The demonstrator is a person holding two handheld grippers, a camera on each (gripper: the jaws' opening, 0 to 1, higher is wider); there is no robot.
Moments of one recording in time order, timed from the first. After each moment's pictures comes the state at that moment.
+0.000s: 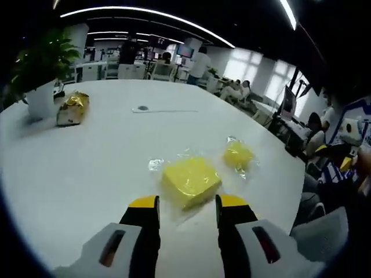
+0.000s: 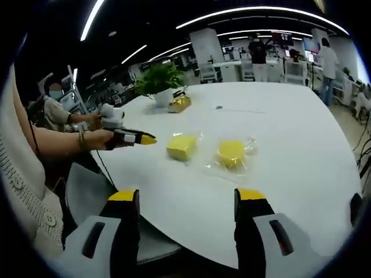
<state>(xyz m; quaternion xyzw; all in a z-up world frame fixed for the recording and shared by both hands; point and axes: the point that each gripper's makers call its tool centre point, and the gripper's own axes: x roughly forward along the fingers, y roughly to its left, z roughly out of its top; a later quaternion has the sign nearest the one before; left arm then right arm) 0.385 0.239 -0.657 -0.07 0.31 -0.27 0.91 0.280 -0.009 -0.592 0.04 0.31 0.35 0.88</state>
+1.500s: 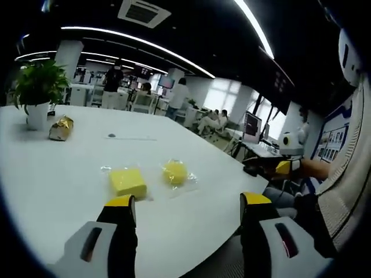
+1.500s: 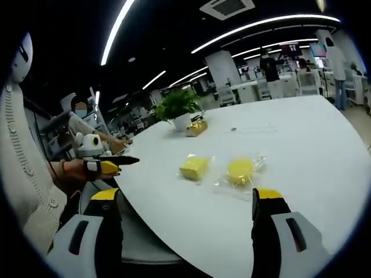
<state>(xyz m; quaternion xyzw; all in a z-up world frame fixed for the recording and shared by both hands) 0.281 0.182 -0.580 -0.12 0.19 -0.33 0.91 0.284 -0.026 -0.575 0.10 0.20 0.42 0.88</state>
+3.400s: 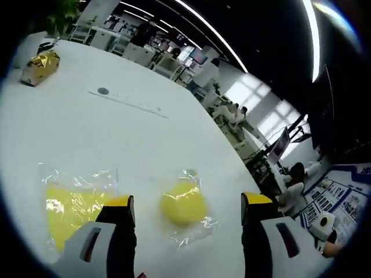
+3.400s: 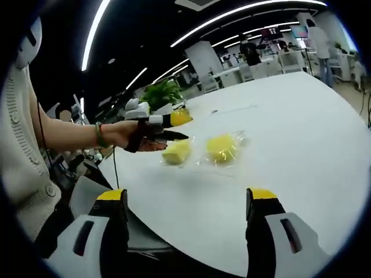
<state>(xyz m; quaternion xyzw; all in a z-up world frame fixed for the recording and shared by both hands) 0.489 0.079 -0.663 -0.25 0.35 -0.26 0.86 0.291 -0.060 -0.632 0.15 0.27 0.36 0.88</state>
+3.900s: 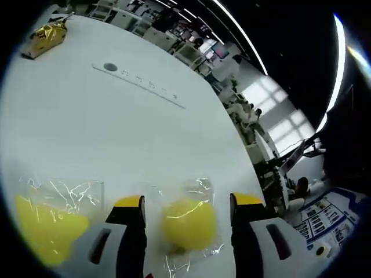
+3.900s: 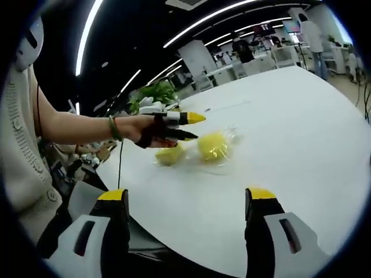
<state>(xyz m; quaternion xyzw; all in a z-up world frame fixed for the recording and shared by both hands) 0.525 0.057 -0.698 -0.30 0.41 -0.22 0.83 0.302 -0.074 -0.632 0.16 0.28 0.35 0.88</state>
